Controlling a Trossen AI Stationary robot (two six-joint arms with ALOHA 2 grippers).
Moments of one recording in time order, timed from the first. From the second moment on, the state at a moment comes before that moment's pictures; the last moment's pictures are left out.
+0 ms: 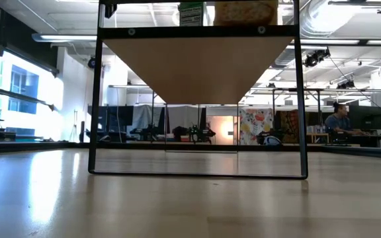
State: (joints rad) left arm 0.01 0.97 0.95 -0.17 -0.17 -0.62; right arm 0.31 1.76 1.86 -1.23 0.09 0.47
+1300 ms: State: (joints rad) left arm 0.01 0.97 0.96 -0.17 -0.19 -0.62; right arm 0.29 1.76 1.86 -1.21 0.06 -0.10
